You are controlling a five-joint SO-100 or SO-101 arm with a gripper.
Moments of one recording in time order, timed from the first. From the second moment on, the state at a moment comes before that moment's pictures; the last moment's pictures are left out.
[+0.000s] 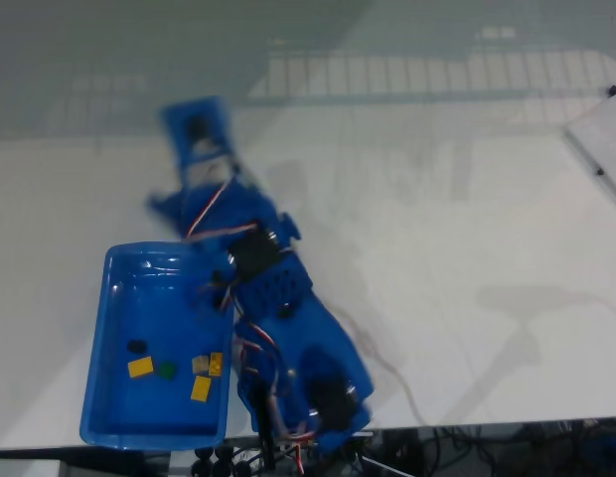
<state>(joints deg) -19.0 160.0 130.0 64.9 -70.8</state>
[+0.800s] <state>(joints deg) 13.2 178.1 173.9 45.1 -86.4</state>
